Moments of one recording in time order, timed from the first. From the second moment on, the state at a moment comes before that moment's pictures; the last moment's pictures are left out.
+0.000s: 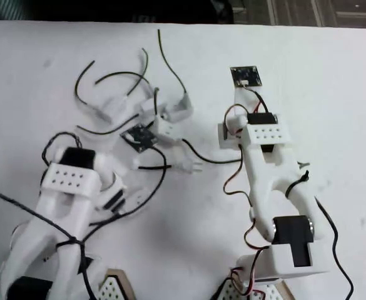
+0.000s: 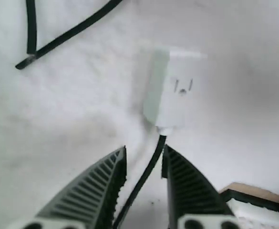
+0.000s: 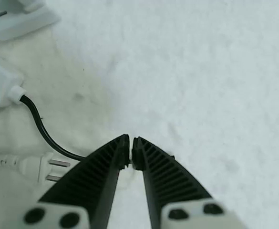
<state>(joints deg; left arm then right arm) 3.9 -29.6 47.8 80.7 -32.9 -6.3 -0.2 23.7 54.0 3.2</state>
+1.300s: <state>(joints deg) 1.5 -5.1 39.0 68.4 -27.3 -6.5 -0.2 23.7 54.0 3.2</state>
